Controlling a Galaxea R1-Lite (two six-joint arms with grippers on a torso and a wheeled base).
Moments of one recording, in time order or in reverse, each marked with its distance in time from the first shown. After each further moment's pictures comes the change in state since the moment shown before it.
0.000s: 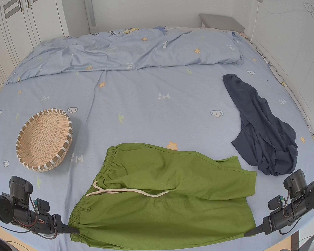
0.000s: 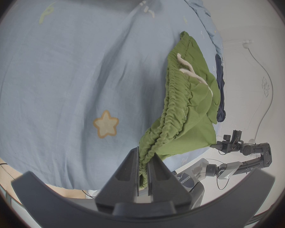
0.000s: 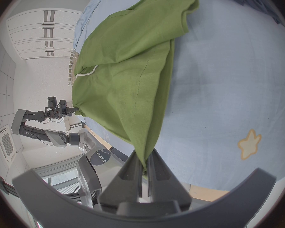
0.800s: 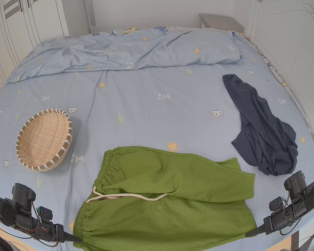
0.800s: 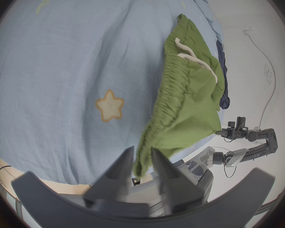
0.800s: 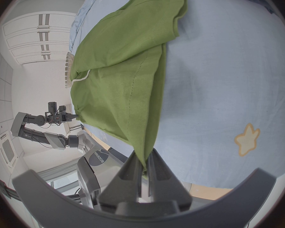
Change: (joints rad) left arm -0.001 0.044 0.047 0.012 0.010 0.127; right arm -0.036 0.027 0.014 -0.003 -0.002 -0.006
